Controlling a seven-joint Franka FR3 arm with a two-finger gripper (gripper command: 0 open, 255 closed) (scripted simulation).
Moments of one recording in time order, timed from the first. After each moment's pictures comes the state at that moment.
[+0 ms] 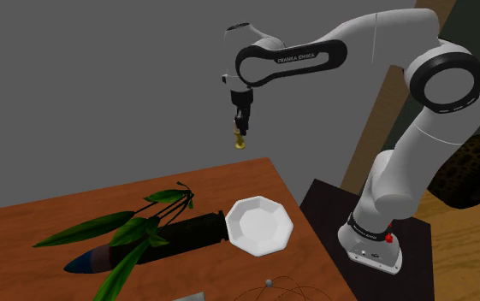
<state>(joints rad) 0.11 -0.13 0.01 -1.94 -0.04 1.76 -0.20</state>
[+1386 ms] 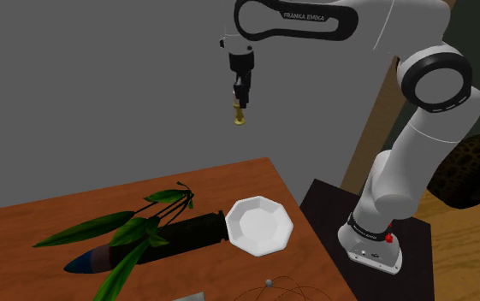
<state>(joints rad) 0.11 -0.09 0.01 -1.60 -0.04 1.46 -0.21</state>
